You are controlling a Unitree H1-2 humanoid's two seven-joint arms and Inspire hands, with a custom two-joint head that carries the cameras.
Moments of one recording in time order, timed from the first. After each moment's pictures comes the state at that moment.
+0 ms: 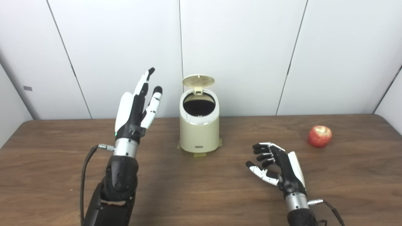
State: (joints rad) left arm -0.41 0.13 -0.04 -0.02 0.32 -0.01 0.10; right arm -0.14 -0.09 0.07 0.06 -0.44 0.03 -0.23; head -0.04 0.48
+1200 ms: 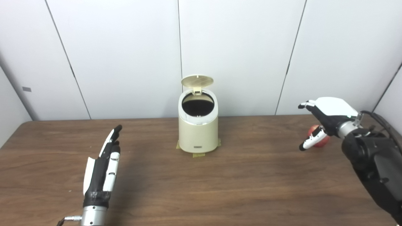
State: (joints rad) left arm -0.07 0.14 0.06 0.00 0.12 -0.29 0.07; right arm -0.56 -0.64 0.28 0.08 -1.03 0.42 0.51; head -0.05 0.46
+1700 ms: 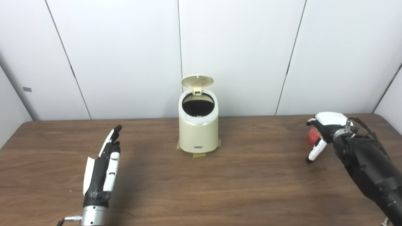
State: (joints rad) left arm -0.08 0.14 0.06 0.01 0.15 -0.30 0.08; right arm -0.63 -0.61 0.33 0.40 -0.98 0.35 0.43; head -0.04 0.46
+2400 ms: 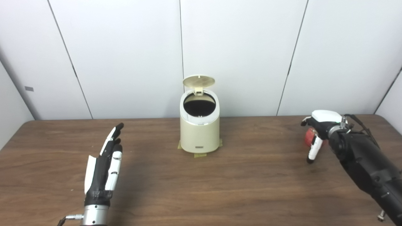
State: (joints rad) left arm -0.08 0.13 0.05 0.01 0.19 -0.33 0.11; right arm -0.68 -0.60 0.40 0.48 -0.89 0.36 0.38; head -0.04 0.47
